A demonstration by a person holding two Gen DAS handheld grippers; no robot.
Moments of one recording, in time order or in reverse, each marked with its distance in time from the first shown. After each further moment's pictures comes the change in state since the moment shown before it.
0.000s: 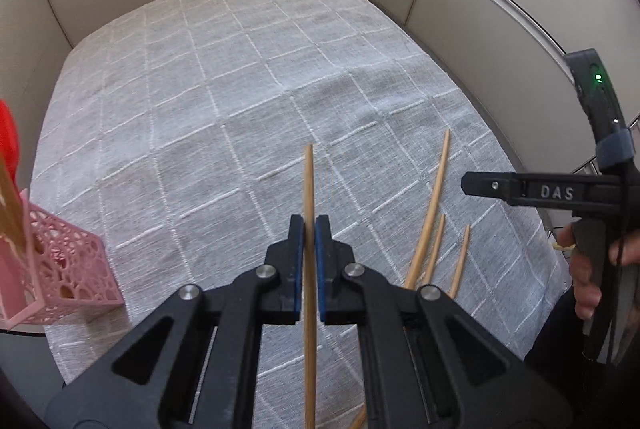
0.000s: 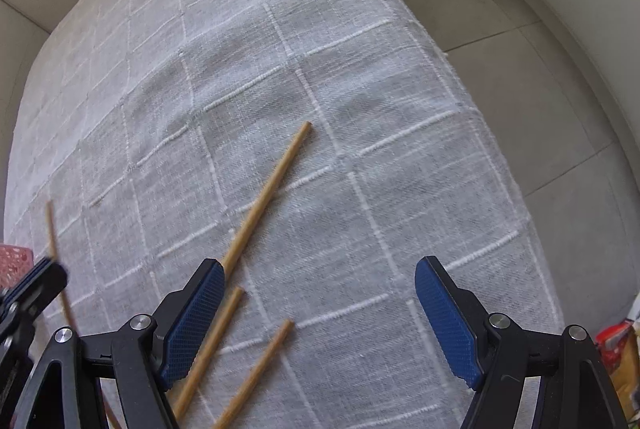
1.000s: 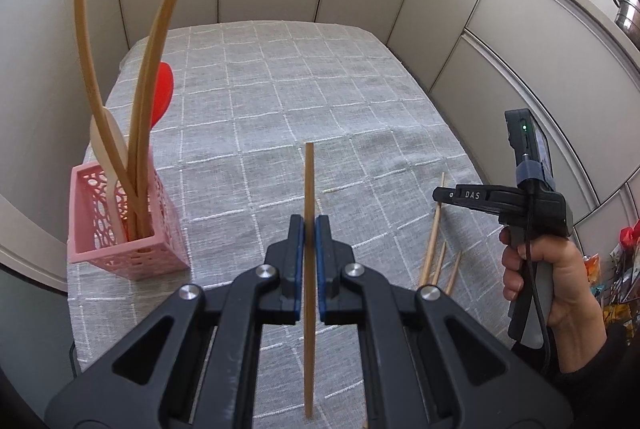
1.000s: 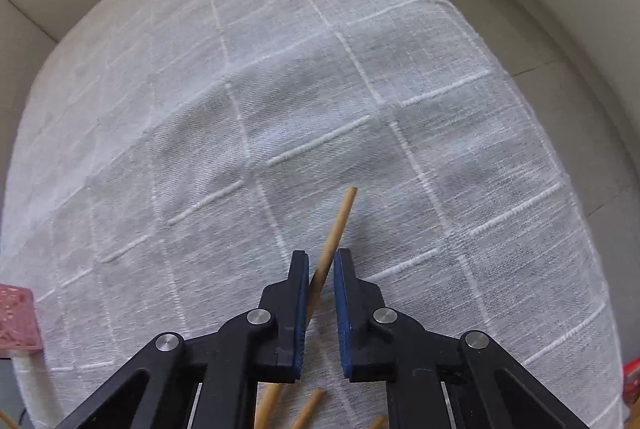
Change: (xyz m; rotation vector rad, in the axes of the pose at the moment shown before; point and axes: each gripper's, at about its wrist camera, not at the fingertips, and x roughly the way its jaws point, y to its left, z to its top) left arm -0.069 0.054 -0.022 -0.198 -0.175 -0.001; right arm 0.019 0.037 0.018 -0.044 -0.114 0.024
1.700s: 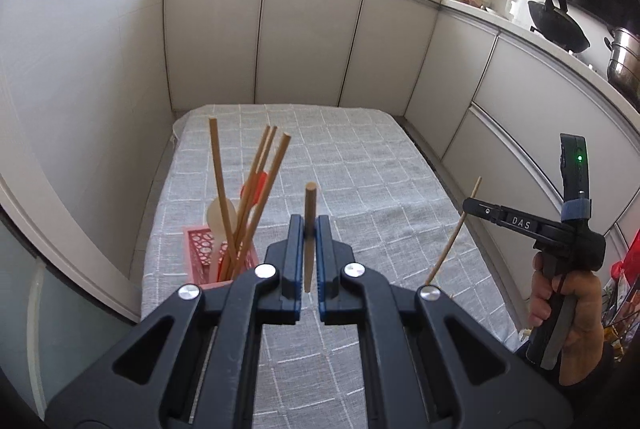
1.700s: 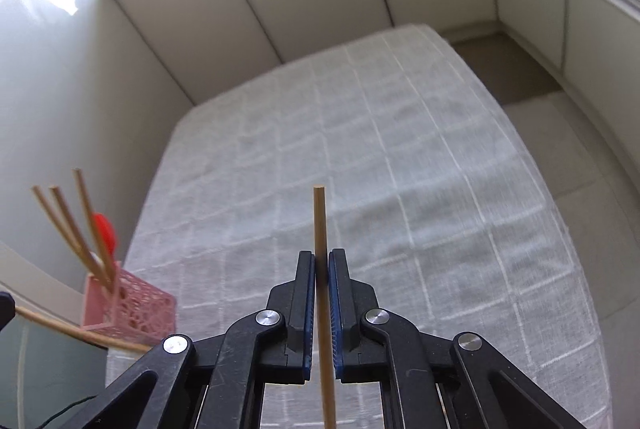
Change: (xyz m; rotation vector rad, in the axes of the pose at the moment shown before) left arm -0.120 0.034 0.015 -0.041 -0.256 0.073; right arm -0.134 0.080 -0.014 -0.195 -0.292 0.232
